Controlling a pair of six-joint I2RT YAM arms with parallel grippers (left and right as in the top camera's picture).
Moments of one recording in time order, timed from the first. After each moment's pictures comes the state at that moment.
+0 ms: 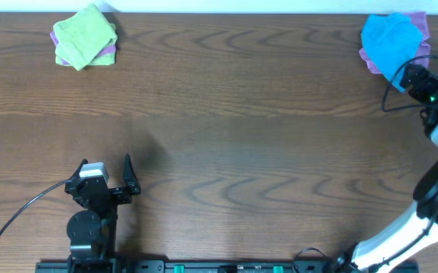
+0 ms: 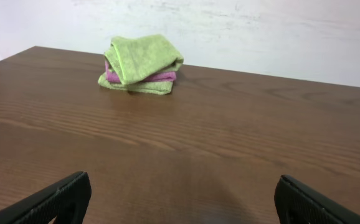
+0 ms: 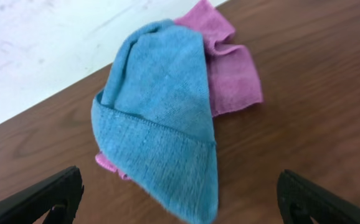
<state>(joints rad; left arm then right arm) 0.01 0.01 0.08 -0.24 -0.06 -0.10 -0.60 2.07 1.25 0.29 -0.43 0.22</state>
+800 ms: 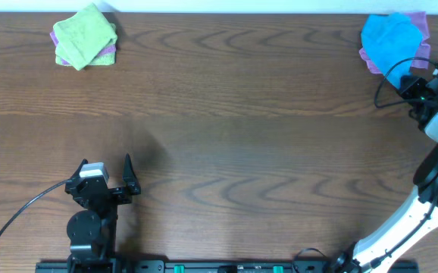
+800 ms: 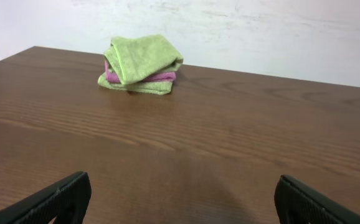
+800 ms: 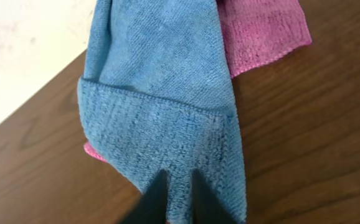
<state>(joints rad) 0.01 0.01 0.08 -0.24 -0.06 -0.10 -0.59 2.22 1.34 0.25 -0.51 0.32</state>
